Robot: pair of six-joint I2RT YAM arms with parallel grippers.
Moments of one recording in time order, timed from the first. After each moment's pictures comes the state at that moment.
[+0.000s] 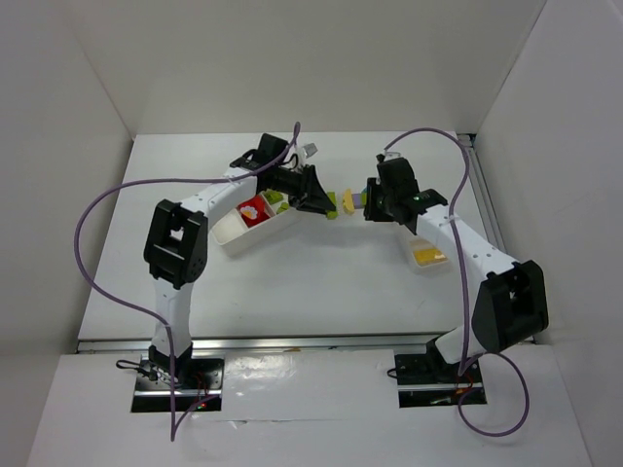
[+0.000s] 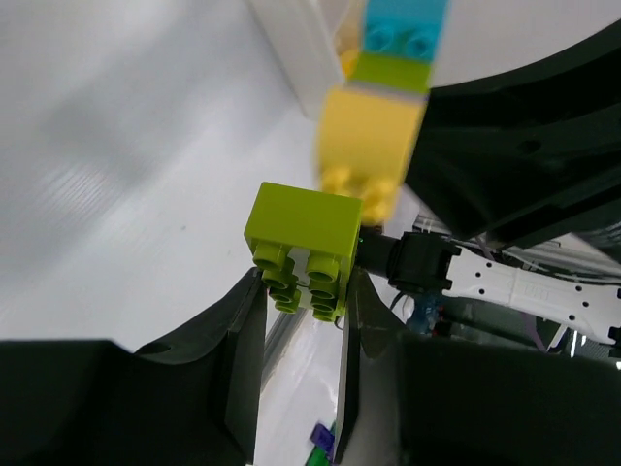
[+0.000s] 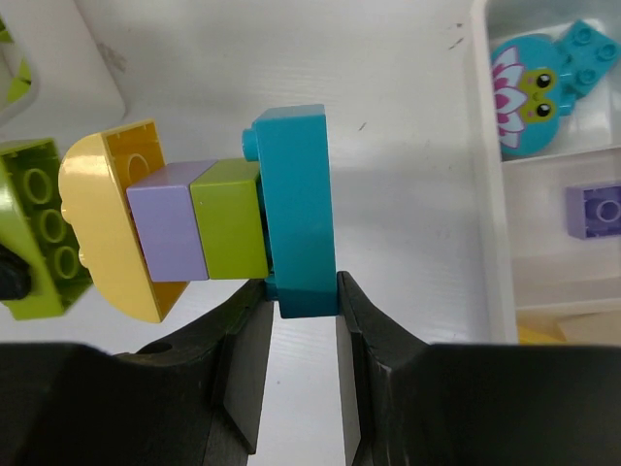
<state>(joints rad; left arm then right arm) -0.42 2.08 1.72 -0.43 0.92 -0.60 0.39 1.46 1.14 -0.47 0.09 0.33</state>
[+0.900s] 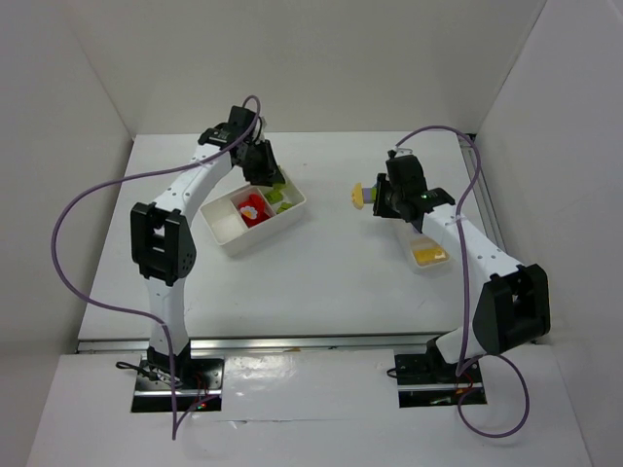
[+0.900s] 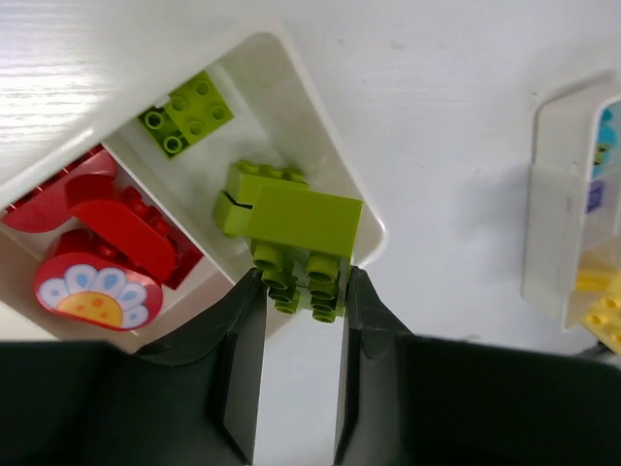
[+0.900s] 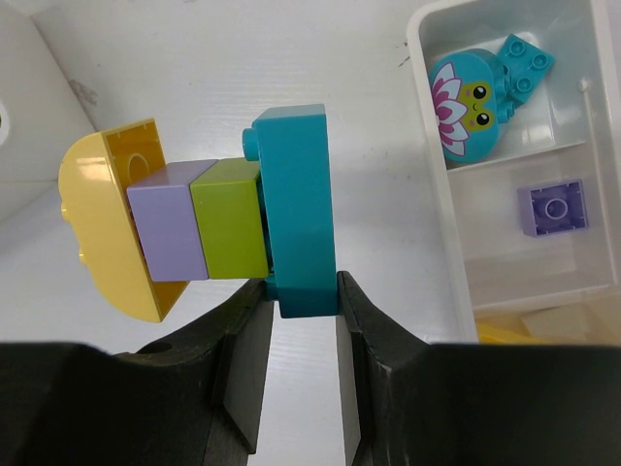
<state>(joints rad) -0.29 2.05 1.95 -0.84 0.24 -0.50 0.33 1.44 1.14 -0.47 0.13 0.34</state>
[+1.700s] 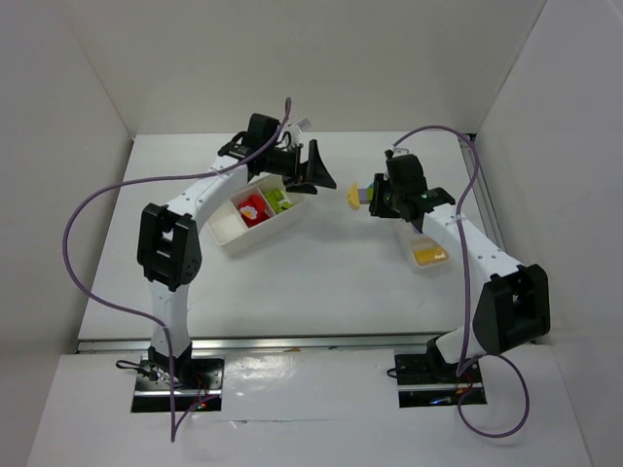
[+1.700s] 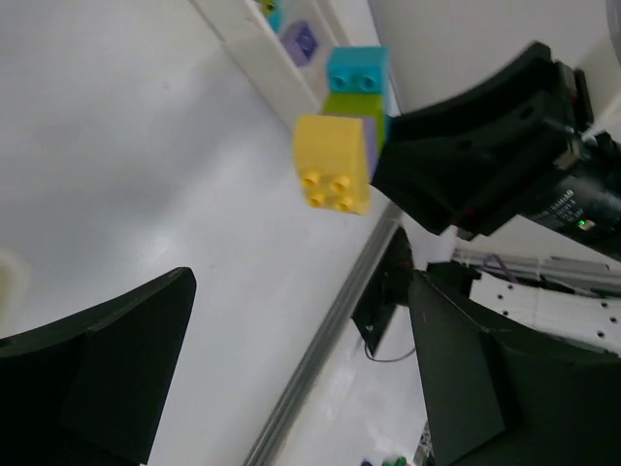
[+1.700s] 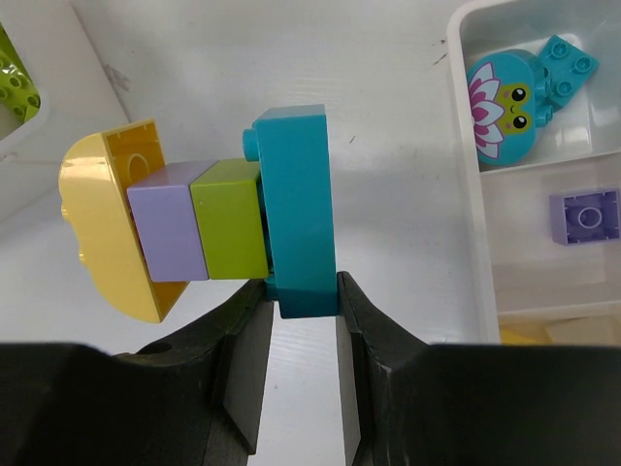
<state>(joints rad) -0.38 2.03 1.85 -0.53 0.80 -0.50 0.33 1.44 1.15 -0.46 0.06 0.33</state>
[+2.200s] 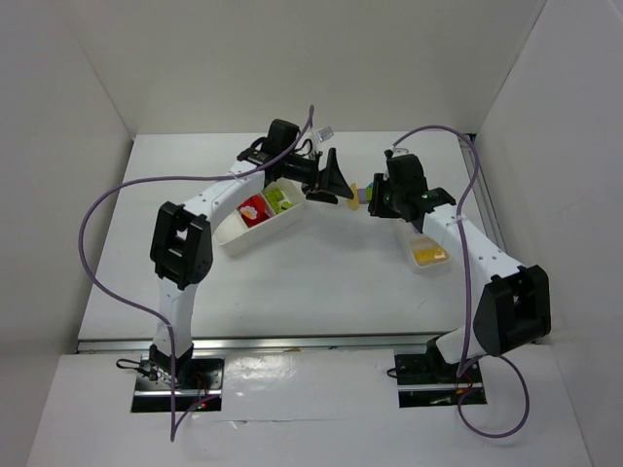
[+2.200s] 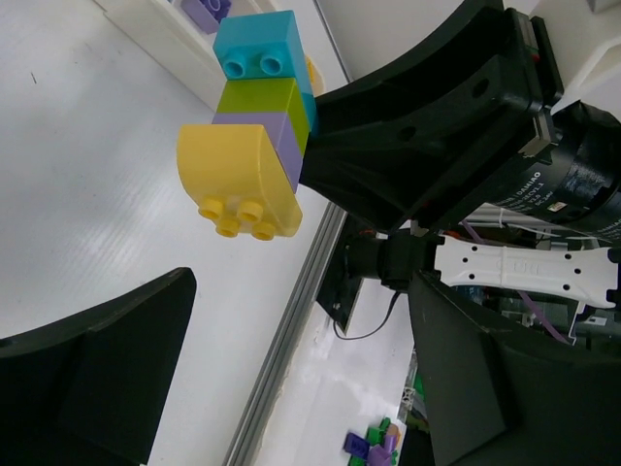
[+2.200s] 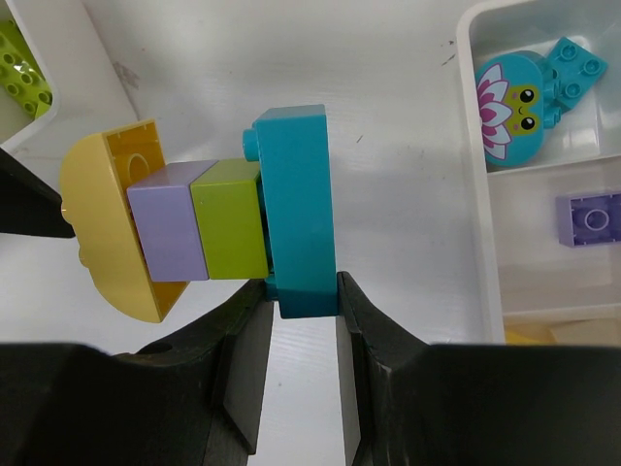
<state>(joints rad) -0.47 2.10 1.87 -0.42 0.96 -0.55 0.33 1.43 1.15 -0.46 0.05 0.33</state>
